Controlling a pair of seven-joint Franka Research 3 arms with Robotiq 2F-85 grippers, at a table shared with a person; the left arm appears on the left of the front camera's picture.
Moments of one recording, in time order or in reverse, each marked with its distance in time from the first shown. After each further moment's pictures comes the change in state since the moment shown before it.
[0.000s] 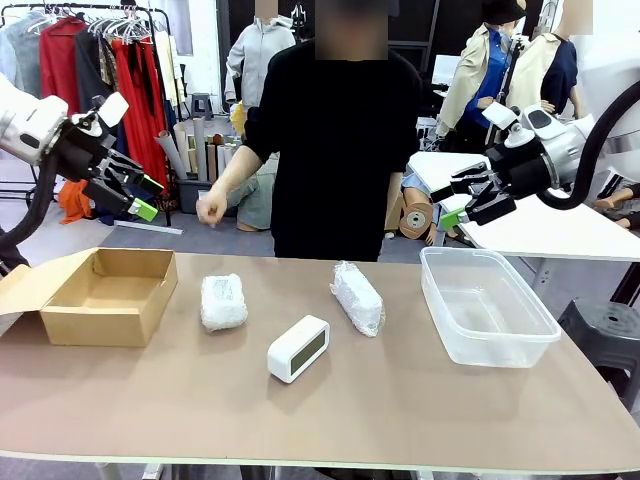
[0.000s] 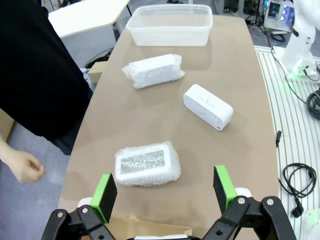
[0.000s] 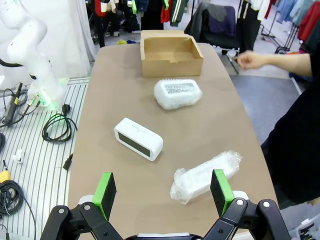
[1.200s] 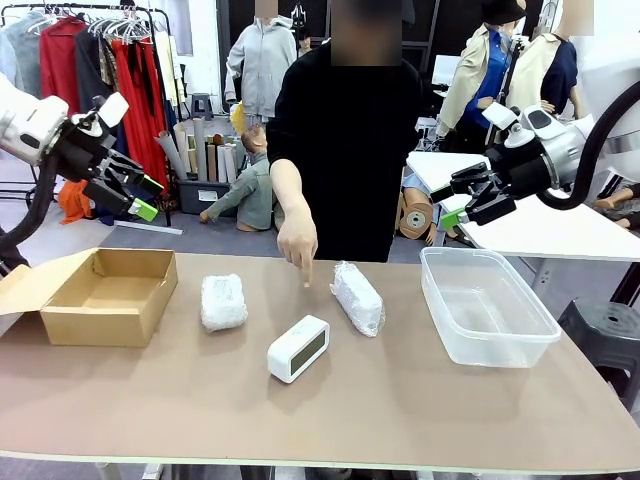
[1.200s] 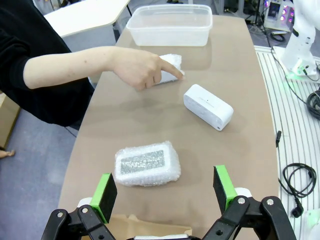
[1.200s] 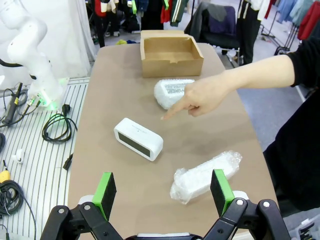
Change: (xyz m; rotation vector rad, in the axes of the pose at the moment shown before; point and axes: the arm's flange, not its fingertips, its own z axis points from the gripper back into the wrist) left arm 0.000 0.000 0.000 0.000 0.000 0.000; right arm 0.000 0.000 0.000 0.000 0.000 0.000
